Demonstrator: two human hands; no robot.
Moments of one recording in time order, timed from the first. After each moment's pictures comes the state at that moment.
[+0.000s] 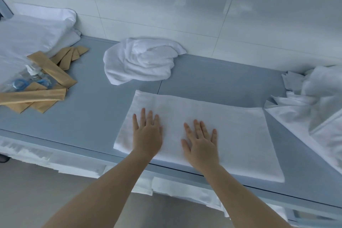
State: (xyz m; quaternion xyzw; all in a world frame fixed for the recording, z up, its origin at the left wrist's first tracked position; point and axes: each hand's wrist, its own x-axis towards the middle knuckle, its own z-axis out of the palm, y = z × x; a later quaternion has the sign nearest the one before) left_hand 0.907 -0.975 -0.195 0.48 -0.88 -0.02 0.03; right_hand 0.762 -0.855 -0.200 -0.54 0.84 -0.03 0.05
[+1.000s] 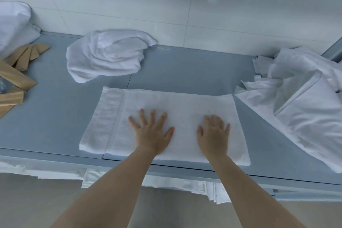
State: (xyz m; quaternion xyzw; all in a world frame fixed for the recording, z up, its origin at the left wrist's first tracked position) left_hand 0.819 -0.922 -0.199 0.47 -0.88 -0.07 -0.03; right_hand 0.671 -0.796 -0.189 -0.38 0.92 -0.12 0.01
